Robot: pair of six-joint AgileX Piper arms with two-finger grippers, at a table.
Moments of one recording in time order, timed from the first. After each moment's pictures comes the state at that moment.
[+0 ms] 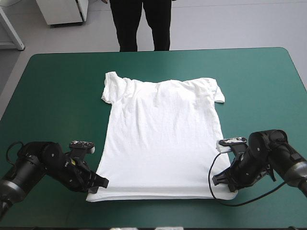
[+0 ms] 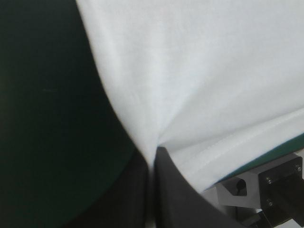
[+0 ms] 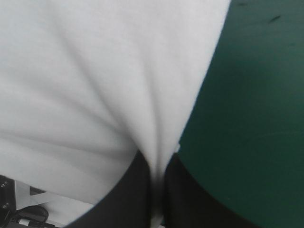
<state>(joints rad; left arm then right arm) -0.26 1.08 -0.73 -0.30 1.21 0.05 0.32 1.21 -0.79 0.18 1.21 -0.01</state>
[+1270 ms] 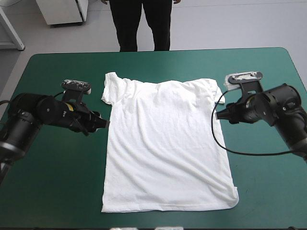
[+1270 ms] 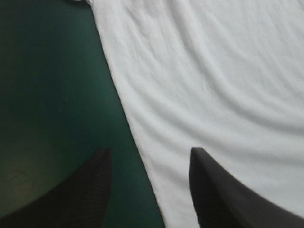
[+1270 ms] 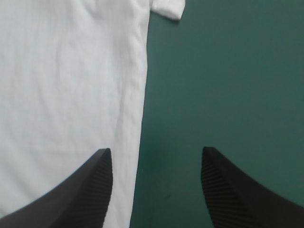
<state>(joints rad) -0.26 1.27 -1.27 -0.13 1.13 0.04 0.32 1.30 -1.31 -0.15 1.08 0.17</state>
